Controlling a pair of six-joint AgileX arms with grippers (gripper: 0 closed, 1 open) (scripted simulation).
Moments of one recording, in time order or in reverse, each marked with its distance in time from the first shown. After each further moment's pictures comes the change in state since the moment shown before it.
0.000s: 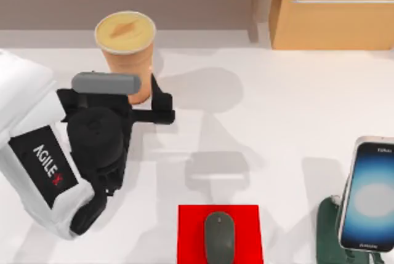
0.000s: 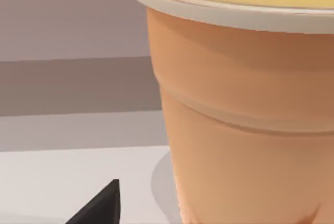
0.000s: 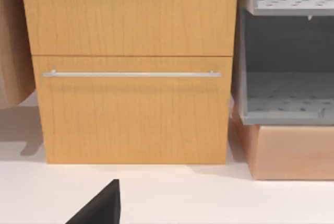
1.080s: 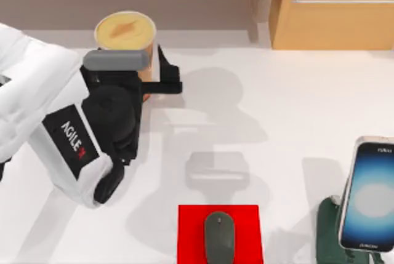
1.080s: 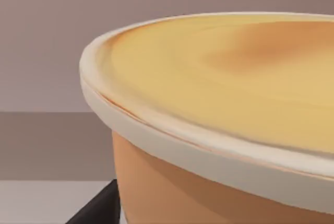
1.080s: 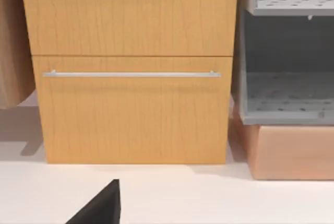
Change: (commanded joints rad) left arm 0.051 0.172 0.226 0.066 0.025 0.020; right arm 0.000 0.000 0.000 0.000 0.000 0.000
